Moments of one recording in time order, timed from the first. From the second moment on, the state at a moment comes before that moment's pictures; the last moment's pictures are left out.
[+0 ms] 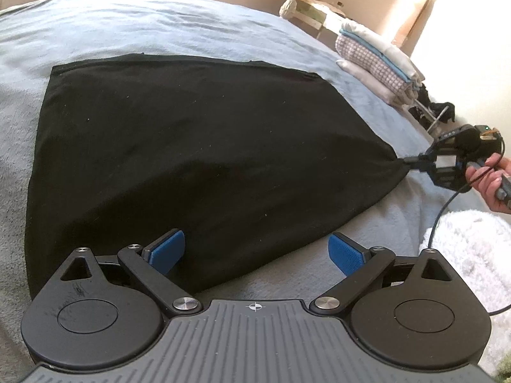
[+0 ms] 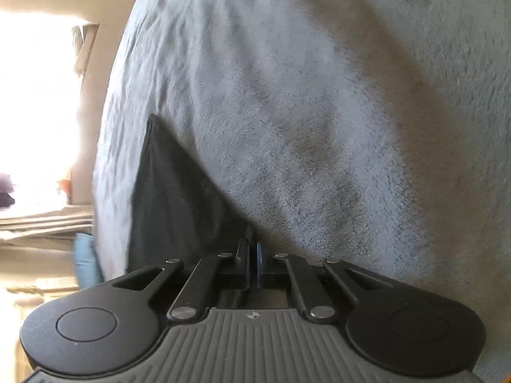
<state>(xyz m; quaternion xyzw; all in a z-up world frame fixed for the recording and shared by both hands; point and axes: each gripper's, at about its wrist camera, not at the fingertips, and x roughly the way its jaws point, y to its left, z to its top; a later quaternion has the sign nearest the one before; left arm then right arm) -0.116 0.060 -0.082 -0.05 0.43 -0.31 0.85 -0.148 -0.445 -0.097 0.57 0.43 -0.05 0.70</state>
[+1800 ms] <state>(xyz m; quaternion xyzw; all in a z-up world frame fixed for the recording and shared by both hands) -0.141 0.174 -0.087 -0.23 0.43 -0.08 0.87 -0.145 -0.442 -0.111 0.46 0.46 -0.03 0.76</state>
